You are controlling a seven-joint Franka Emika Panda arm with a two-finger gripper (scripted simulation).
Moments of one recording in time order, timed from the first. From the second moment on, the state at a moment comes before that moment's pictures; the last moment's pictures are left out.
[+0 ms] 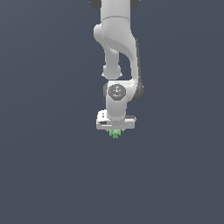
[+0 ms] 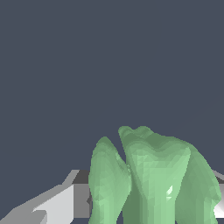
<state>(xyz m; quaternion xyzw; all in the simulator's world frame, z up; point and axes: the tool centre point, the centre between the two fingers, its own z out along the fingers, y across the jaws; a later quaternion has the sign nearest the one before) -0.015 0.018 0.043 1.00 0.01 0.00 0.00</state>
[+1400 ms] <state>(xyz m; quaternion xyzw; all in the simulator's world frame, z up) 0.054 0.000 0.205 1.00 0.01 0.00 0.00</state>
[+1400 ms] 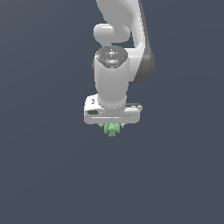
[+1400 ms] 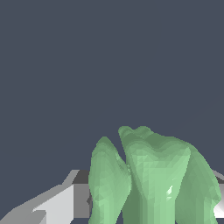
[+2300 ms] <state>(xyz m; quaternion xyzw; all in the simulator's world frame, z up) 0.108 -0.014 0.322 1.00 0.01 0.00 0.00</state>
